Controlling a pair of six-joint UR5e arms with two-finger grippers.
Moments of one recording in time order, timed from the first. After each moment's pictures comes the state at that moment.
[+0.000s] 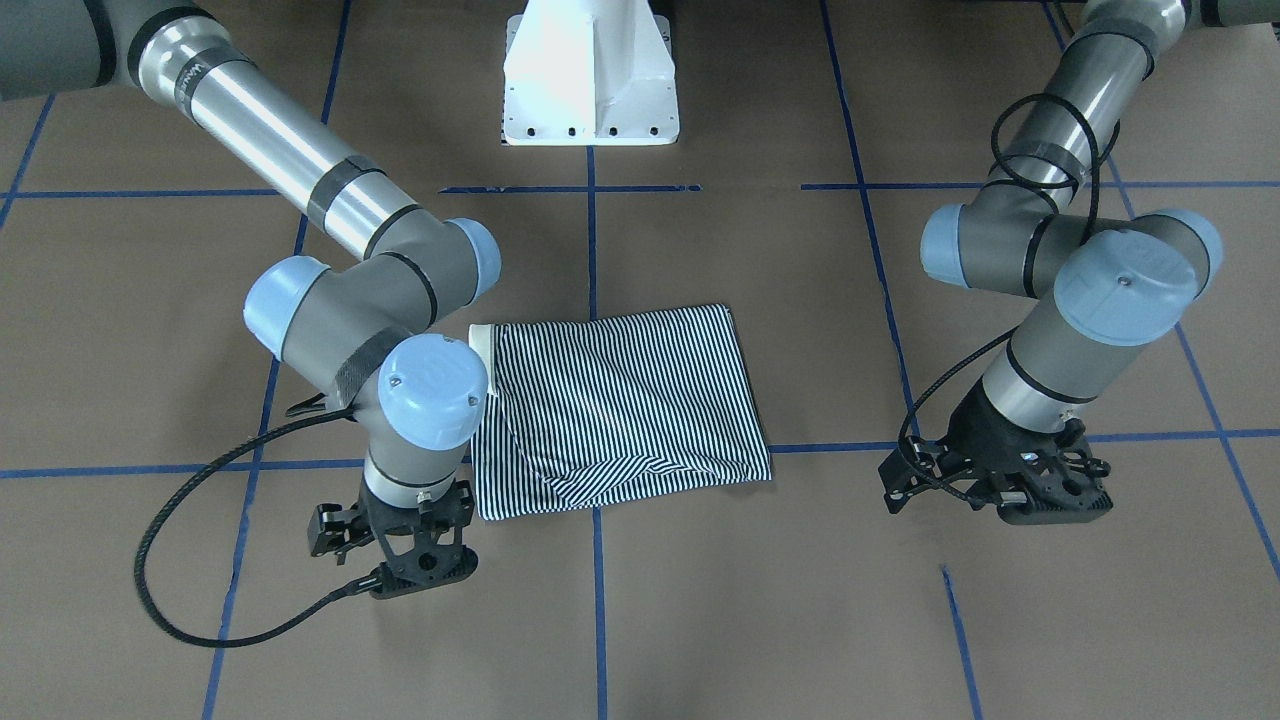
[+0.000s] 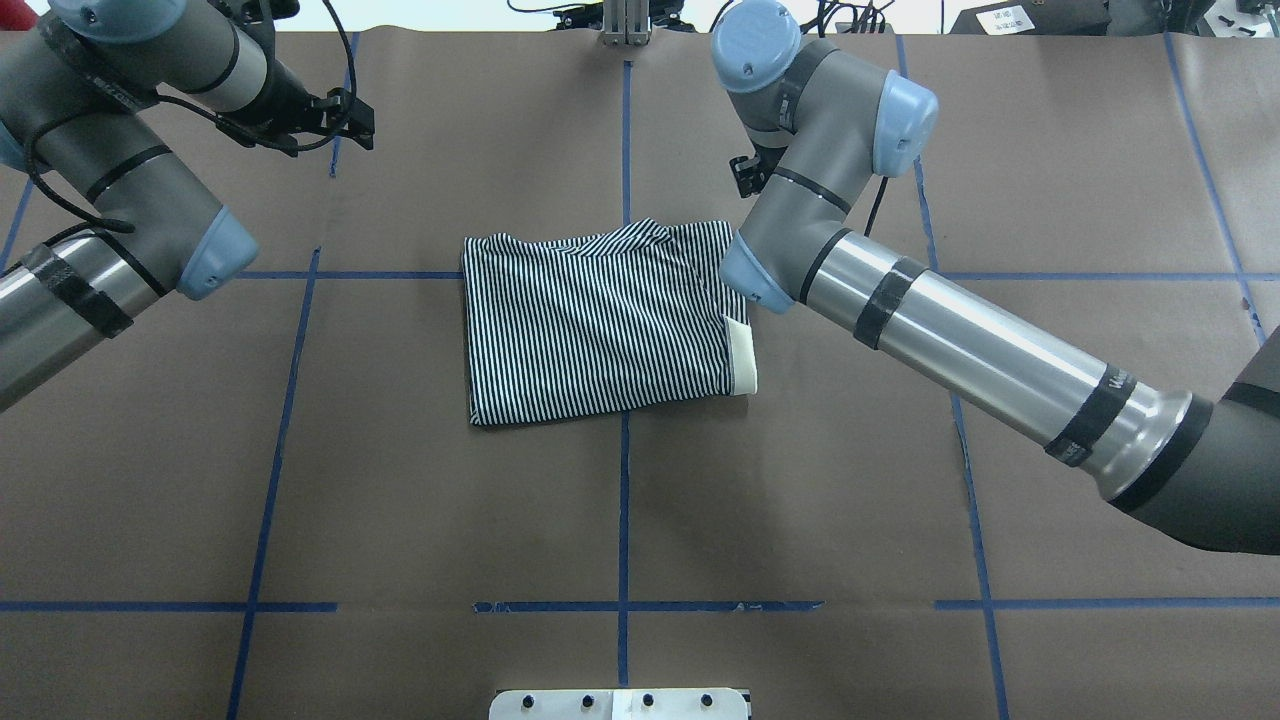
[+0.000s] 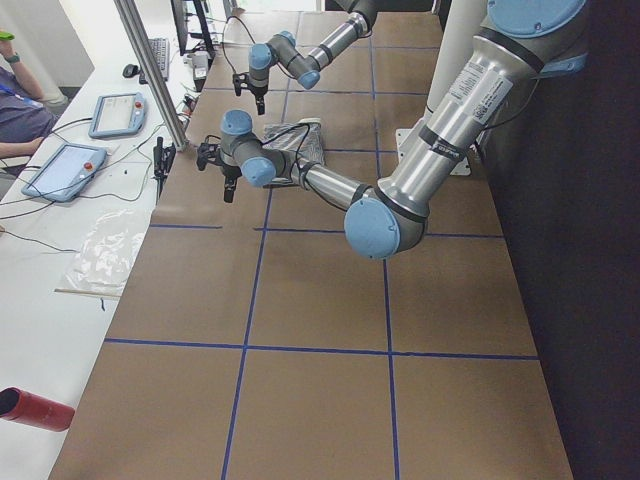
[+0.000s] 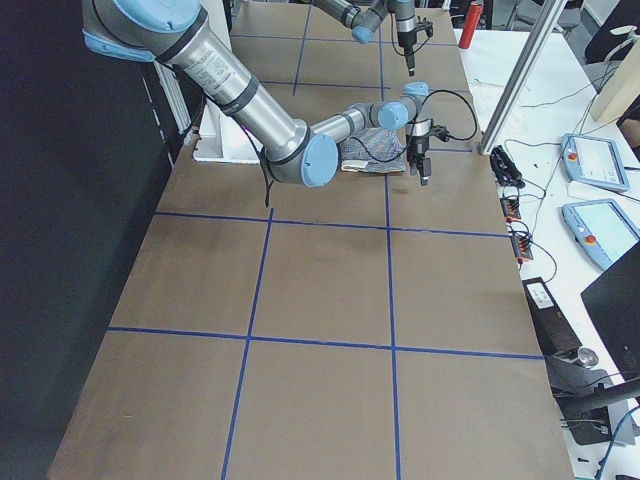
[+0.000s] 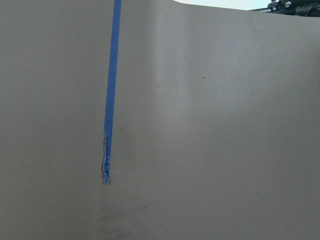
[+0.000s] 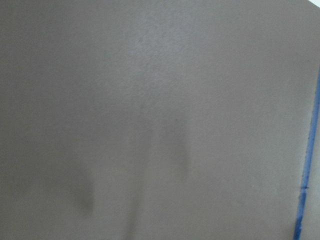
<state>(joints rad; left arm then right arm) -0.99 -2.17 -1.31 -2.08 -2.06 -0.97 0.81 -0.60 0.99 -1.53 1.71 0.59</state>
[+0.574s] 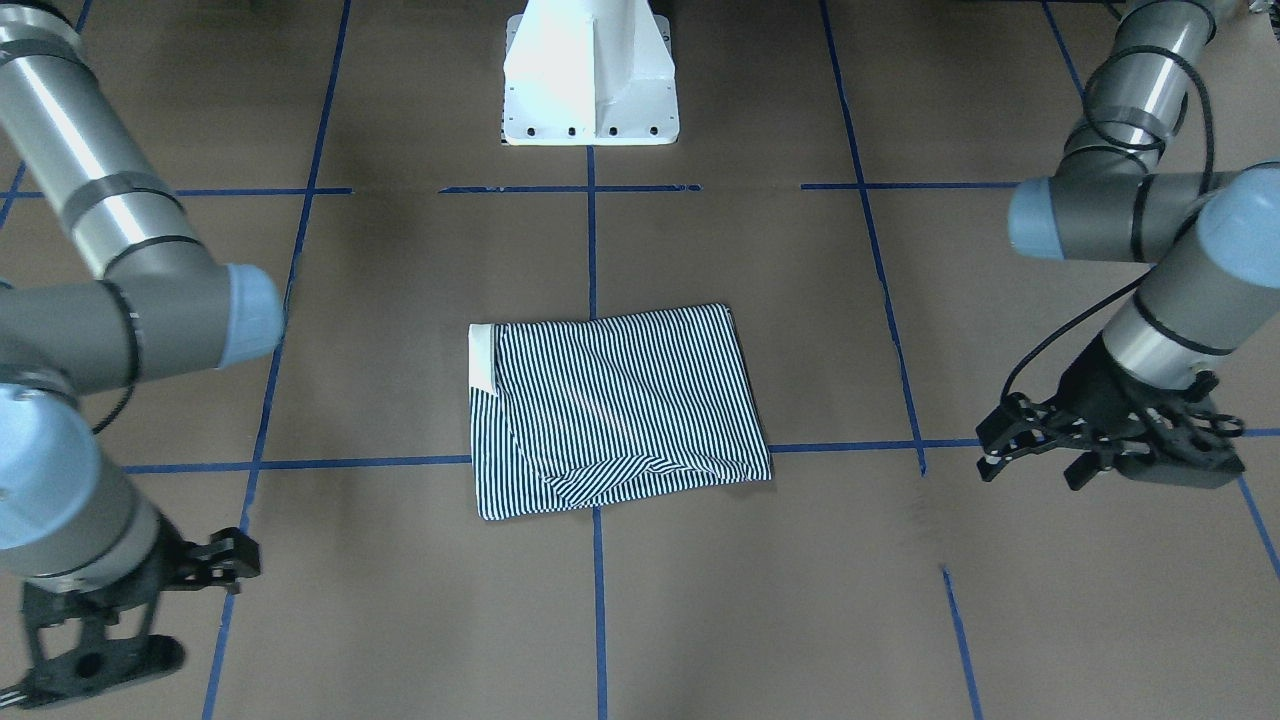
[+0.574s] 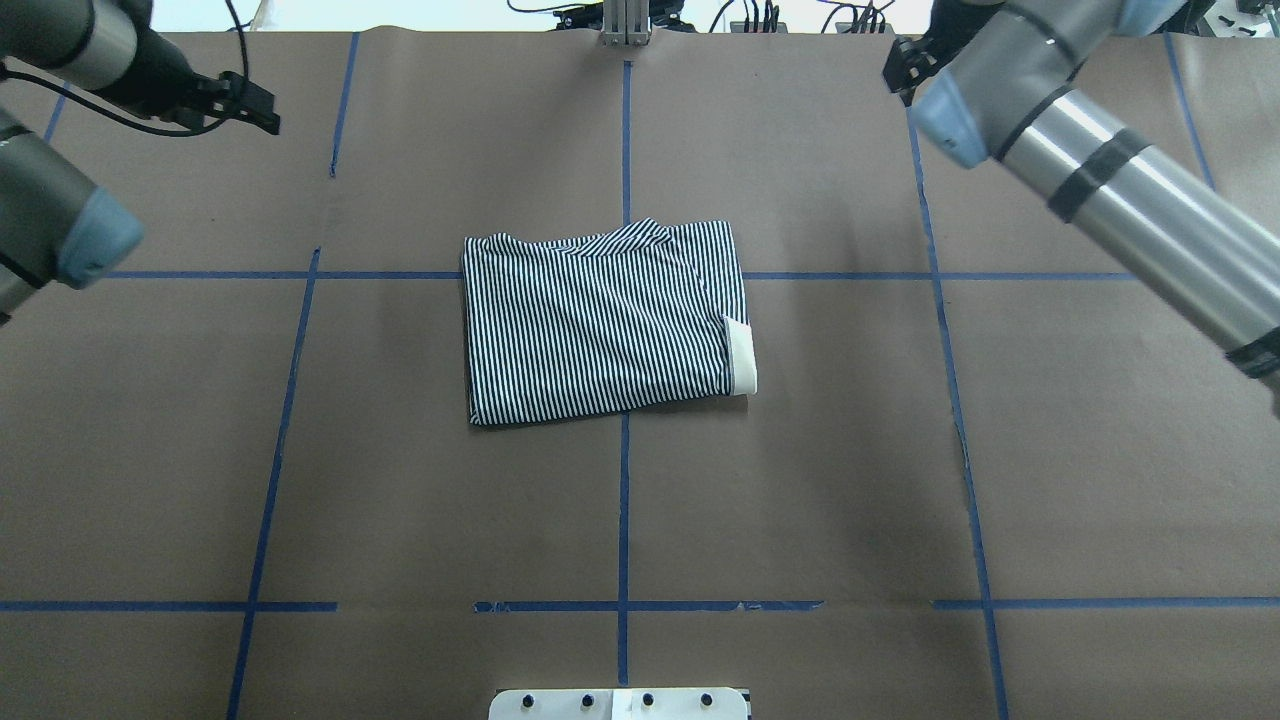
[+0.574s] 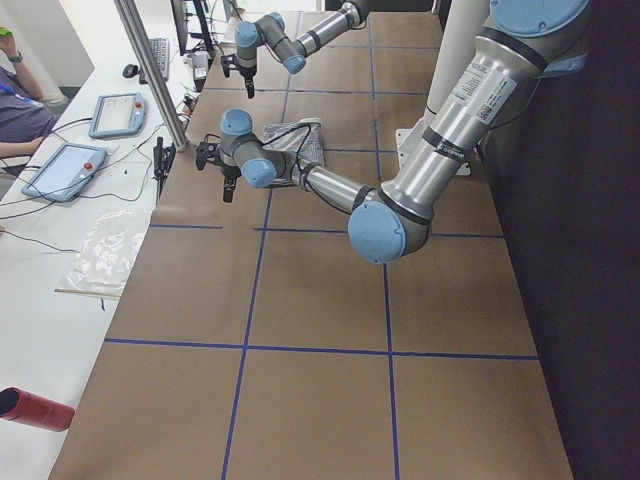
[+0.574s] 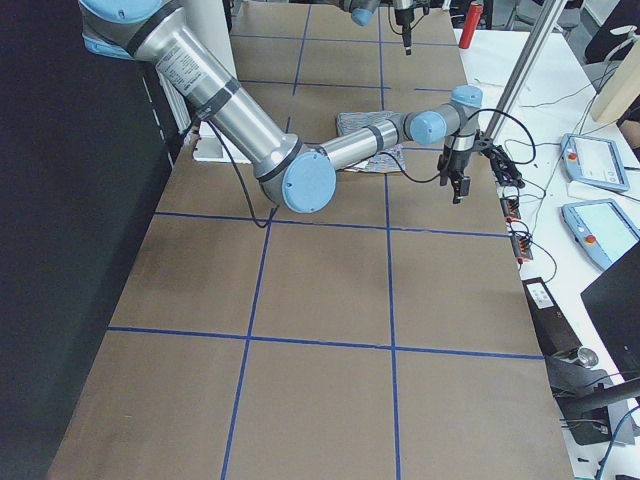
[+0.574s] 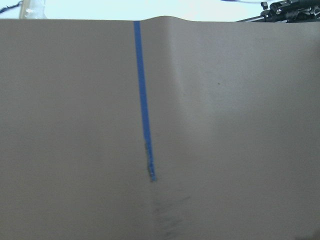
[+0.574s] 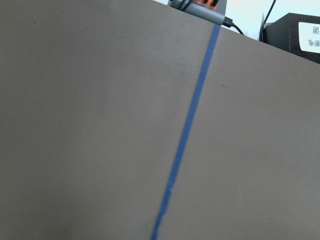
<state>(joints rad) -1.14 -2.00 -1.45 -2.08 -2.15 -0.69 1.13 -0.79 1.15 -1.54 2.08 0.34</state>
